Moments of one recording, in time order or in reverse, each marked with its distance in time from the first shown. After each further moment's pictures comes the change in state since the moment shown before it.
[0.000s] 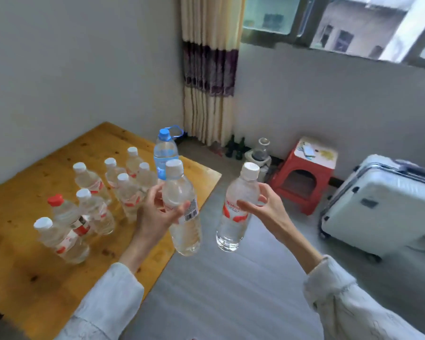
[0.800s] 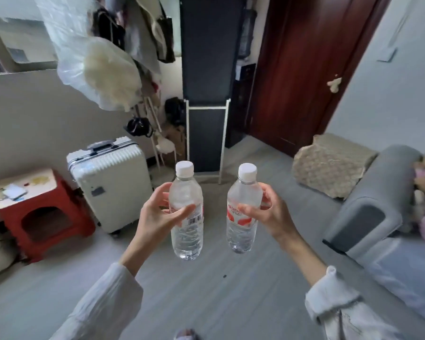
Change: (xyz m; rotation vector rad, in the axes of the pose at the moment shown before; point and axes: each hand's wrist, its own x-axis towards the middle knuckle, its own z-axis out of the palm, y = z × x) left_hand -0.368 0.234 0.511 -0.253 -1.218 0.405; right_hand -0.544 0.036 -0.422 -0.122 1.252 0.154
